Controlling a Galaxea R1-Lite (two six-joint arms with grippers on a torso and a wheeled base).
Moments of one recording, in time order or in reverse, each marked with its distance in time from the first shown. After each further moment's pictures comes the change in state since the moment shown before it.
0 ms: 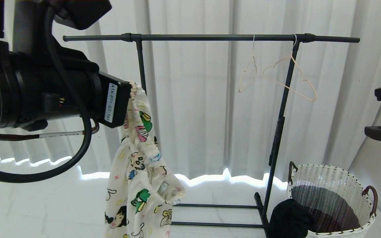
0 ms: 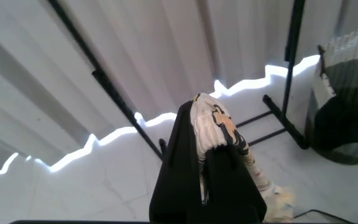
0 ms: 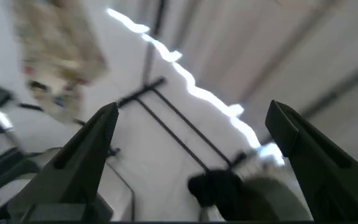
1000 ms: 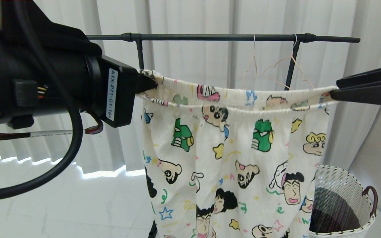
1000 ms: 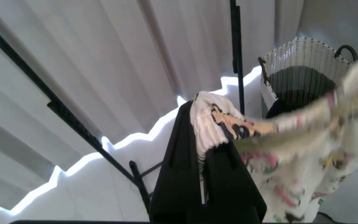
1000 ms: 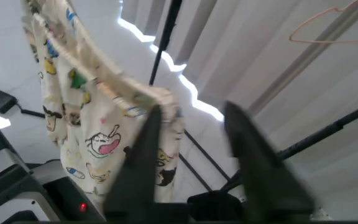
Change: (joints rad) left arm -0.116 -0.001 -0.057 0.001 -0.083 -0.006; right arm 0.101 0.137 -0.131 -0.032 -0.059 -0.004
